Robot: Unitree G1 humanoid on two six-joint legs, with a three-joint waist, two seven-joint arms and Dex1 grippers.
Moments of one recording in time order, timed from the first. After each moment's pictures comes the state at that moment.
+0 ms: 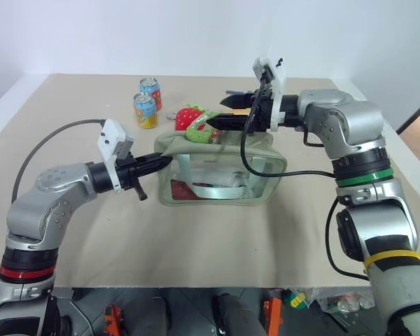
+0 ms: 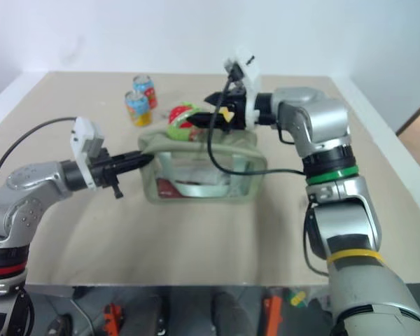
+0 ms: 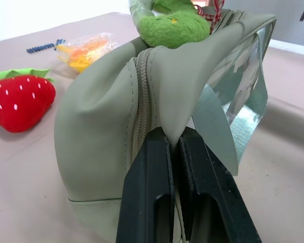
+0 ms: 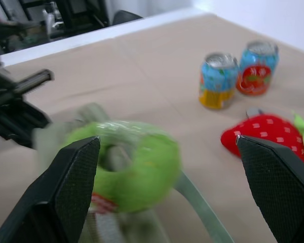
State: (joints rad) left arm -0.48 0.63 0.11 -0.26 -0.59 0.68 -0.84; right arm -1.23 -0.50 0.16 0.49 0.41 0.75 1.00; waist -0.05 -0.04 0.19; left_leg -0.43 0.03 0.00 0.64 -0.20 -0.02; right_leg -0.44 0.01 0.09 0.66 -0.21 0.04
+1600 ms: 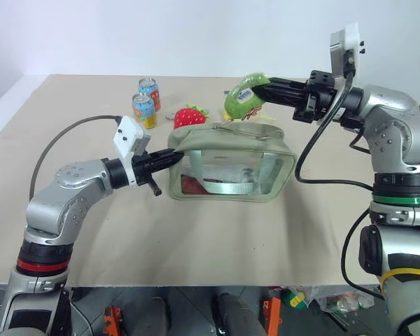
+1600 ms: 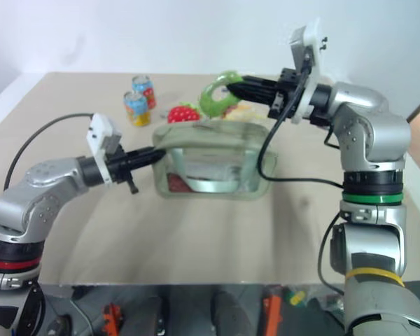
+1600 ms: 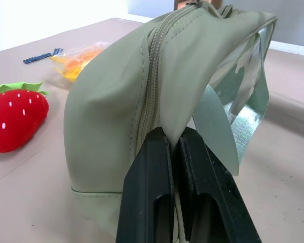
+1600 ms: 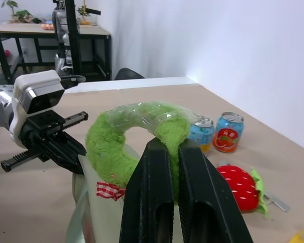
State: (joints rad) left arm -0.54 0.57 0.04 -0.26 -0.55 0.68 -0.75; right arm -1.04 -0.66 -0.09 0.20 0.51 0.60 1.13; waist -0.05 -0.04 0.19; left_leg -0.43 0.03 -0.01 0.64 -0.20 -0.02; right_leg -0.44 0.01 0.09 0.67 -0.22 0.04
